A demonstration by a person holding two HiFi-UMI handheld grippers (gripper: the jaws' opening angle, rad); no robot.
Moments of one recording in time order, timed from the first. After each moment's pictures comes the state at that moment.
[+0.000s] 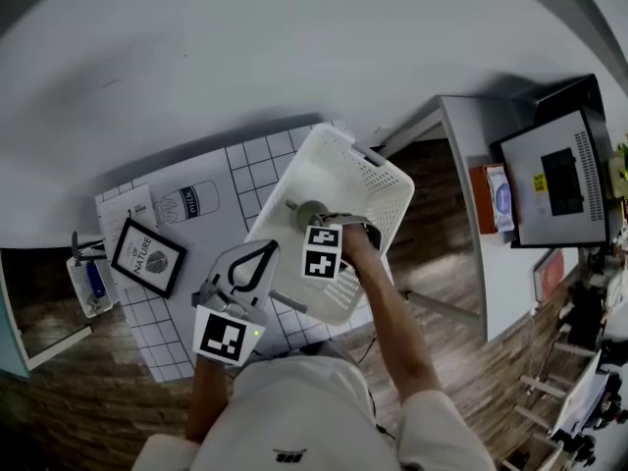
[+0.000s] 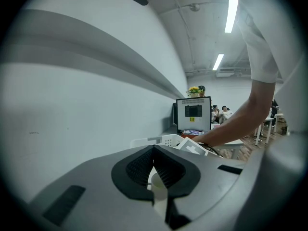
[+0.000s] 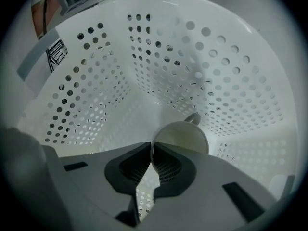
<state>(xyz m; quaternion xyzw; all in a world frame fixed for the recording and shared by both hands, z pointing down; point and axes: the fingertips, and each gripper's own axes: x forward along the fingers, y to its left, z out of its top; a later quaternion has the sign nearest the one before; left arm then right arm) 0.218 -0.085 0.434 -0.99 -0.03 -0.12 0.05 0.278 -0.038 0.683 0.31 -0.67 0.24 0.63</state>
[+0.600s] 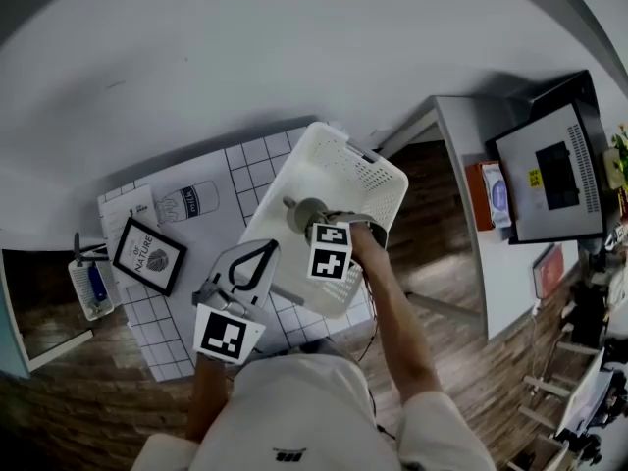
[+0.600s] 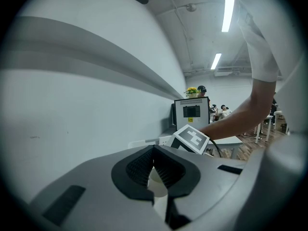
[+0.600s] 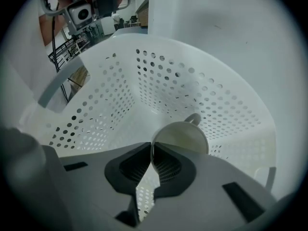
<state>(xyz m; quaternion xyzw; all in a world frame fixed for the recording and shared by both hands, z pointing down) 0.211 -0.071 0.425 -0.99 -0.03 -0.11 0.06 0.269 -0.037 0.641 0.34 -0.70 0.22 0.59</state>
